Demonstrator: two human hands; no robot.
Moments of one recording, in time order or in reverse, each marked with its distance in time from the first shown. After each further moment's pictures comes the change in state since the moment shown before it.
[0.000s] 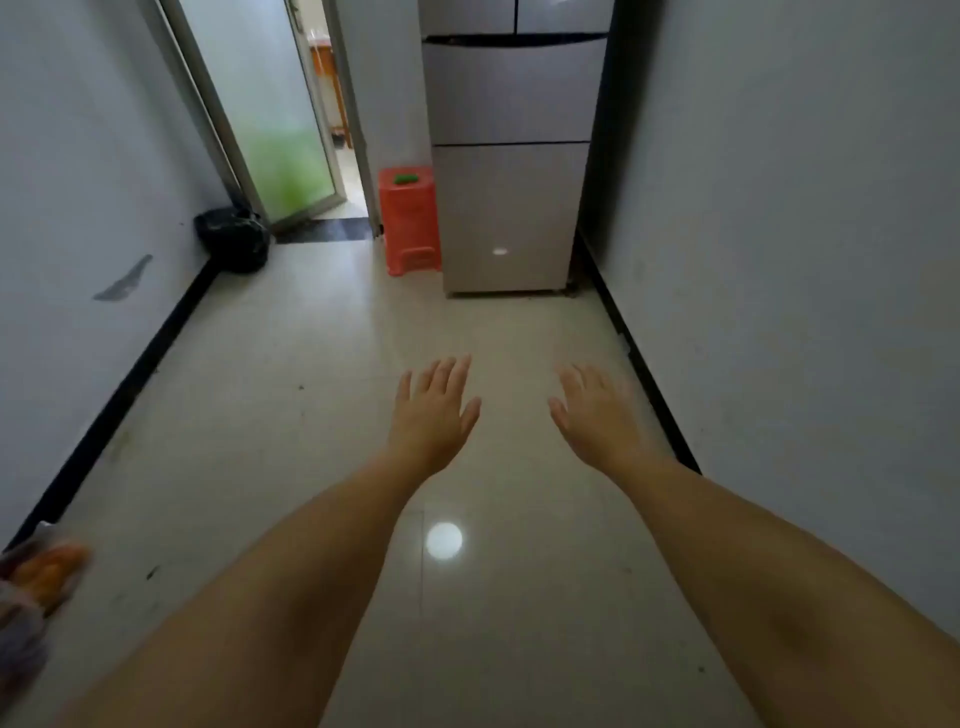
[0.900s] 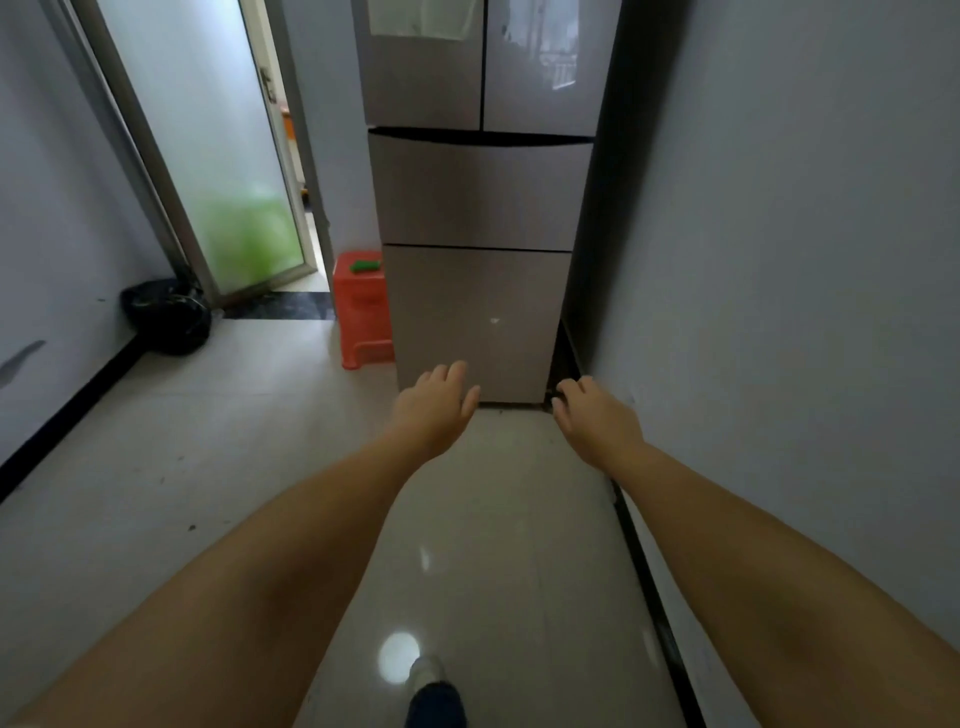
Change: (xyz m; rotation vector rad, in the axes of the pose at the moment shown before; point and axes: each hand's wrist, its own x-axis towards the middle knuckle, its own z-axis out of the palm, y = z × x) left_hand 0.540 0.060 0.001 -0.162 0.030 -0.063; right_hand 0.496 0.212 -0.031 0.048 0.042 -0.067
